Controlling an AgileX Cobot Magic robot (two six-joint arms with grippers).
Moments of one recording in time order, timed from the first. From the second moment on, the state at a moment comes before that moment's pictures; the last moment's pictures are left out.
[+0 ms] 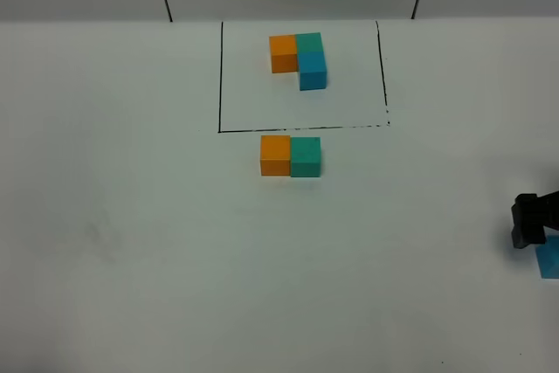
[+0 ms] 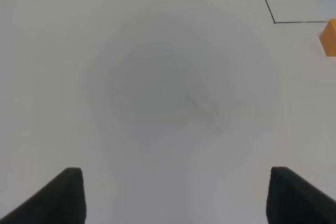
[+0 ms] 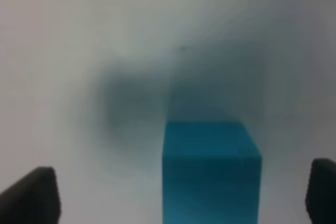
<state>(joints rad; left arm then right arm) -0.06 -0.01 -0.51 -0.03 1.06 -0.05 -0.10 1.59 -0.71 0.02 0.61 0.00</state>
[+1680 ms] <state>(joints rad) -0.06 -0.01 -0.51 -0.03 1.06 -0.05 0.72 1.79 -1.10 -0.14 0.84 0.82</state>
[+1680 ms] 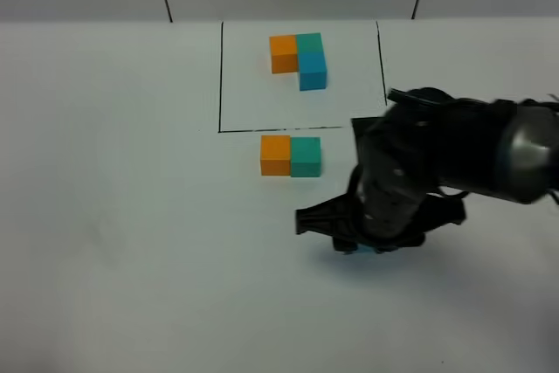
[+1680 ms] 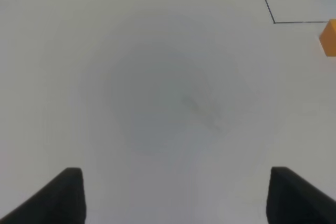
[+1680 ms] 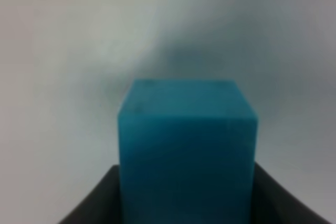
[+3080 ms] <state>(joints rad) -0.06 -0.01 -0.51 0.00 1.06 -0.05 0.71 2.17 -1.55 -0.15 0.92 0.88</state>
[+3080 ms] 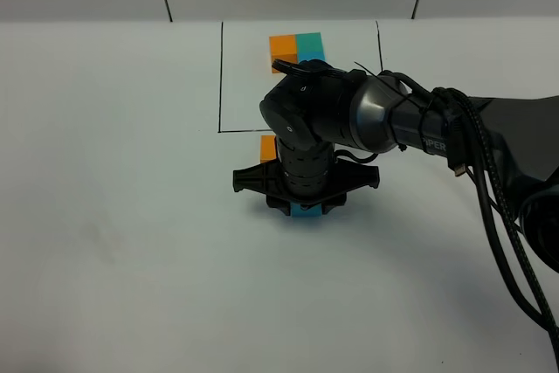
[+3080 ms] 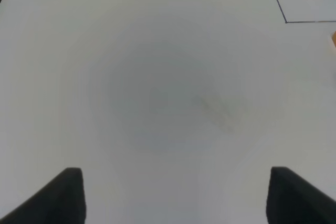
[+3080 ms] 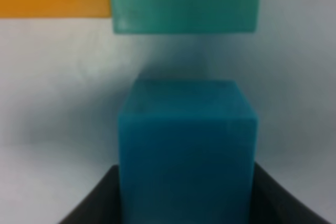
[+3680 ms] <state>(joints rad) -0.06 -0.01 -0.51 0.00 1.06 -0.05 0.71 2.20 -1.55 -0.15 0.90 0.87</state>
